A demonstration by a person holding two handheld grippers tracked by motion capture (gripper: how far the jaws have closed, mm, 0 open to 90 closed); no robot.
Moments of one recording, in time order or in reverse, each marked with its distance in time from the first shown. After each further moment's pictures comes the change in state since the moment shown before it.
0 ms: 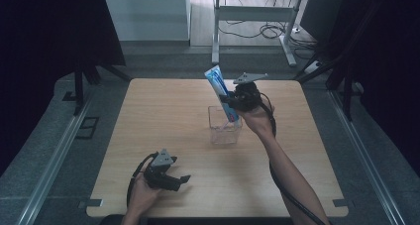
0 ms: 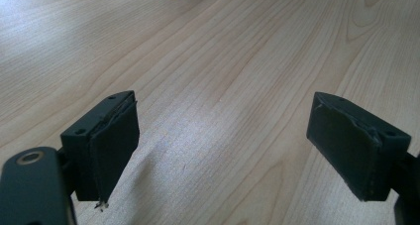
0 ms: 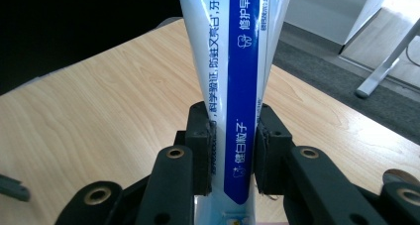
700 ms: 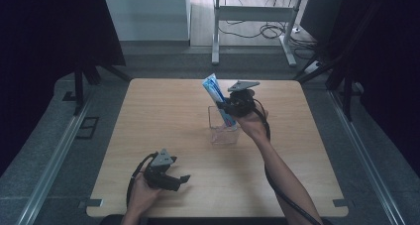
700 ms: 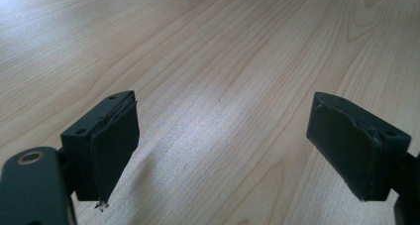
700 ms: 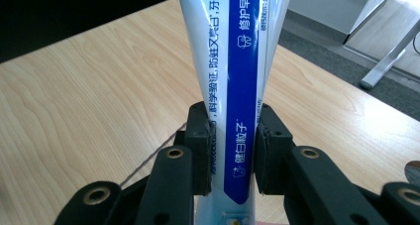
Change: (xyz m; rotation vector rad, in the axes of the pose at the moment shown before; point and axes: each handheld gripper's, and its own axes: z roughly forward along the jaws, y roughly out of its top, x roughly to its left) left arm 0.001 0.000 0.000 0.000 0.000 0.001; right arm -0.001 -0.024 0.031 0.042 0.000 -0.017
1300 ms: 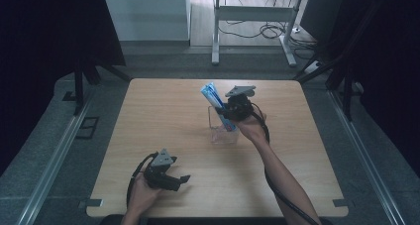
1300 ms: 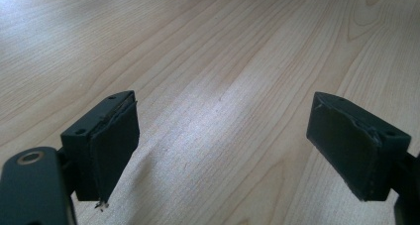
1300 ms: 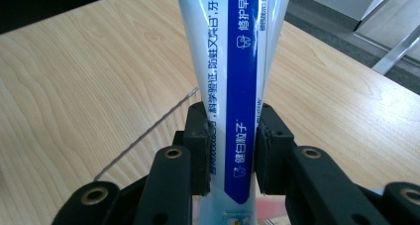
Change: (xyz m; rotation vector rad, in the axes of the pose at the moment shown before) left arm 0.000 0.000 0.001 0.002 -0.001 -0.001; right arm 0.001 -0.014 0.013 0.054 0.019 -0.022
